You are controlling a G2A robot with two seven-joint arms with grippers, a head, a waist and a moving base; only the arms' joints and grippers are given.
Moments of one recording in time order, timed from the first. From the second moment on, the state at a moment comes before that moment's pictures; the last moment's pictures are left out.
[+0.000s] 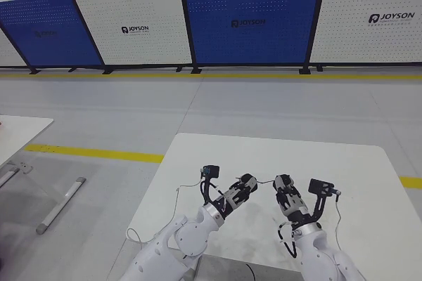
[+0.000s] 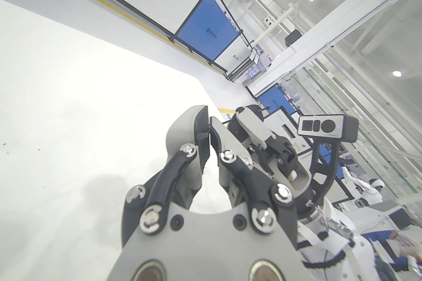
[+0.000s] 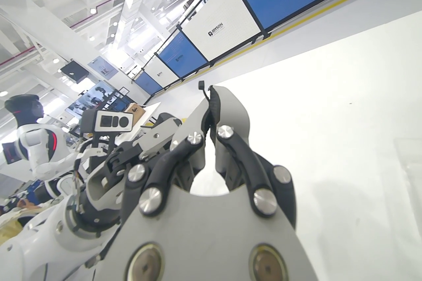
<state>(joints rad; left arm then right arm) 1.45 -1.21 -1.03 -1.74 0.32 -0.10 -0.06 -1.55 -1.35 1.12 -1.82 -0.70 0.05 0.07</state>
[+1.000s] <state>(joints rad) 1.44 -1.21 -1.03 -1.72 0.25 -0.15 -0.07 -1.55 -1.35 1.14 -1.82 -0.62 0.00 0.09</state>
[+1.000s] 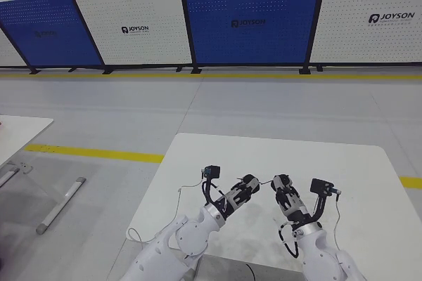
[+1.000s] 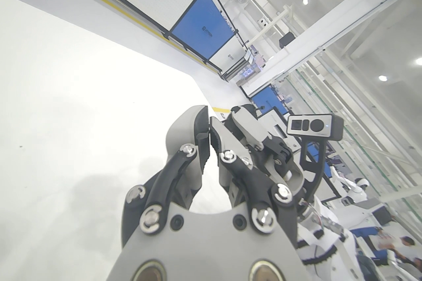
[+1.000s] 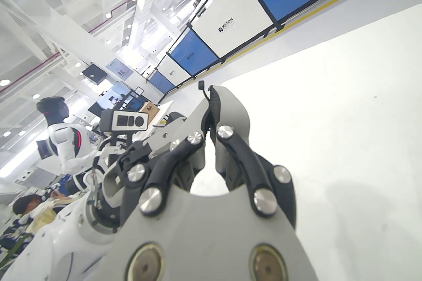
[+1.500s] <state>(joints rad) 1.46 -1.21 -1.04 -1.73 0.21 -0.19 -0.05 -1.57 -1.35 1.16 -1.83 -0.59 -0.01 0.06</state>
